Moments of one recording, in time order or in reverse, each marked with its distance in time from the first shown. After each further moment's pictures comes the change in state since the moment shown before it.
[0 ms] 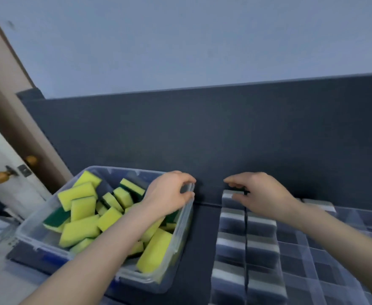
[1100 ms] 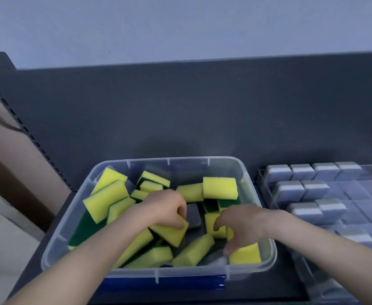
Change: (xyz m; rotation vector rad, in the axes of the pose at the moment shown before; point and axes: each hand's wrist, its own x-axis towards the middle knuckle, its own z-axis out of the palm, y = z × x) left_hand -0.027 -0.197 -0.004 0.185 -0.551 0.328; right_hand 0.060 -0.192 0.135 -0.305 -0.817 0.159
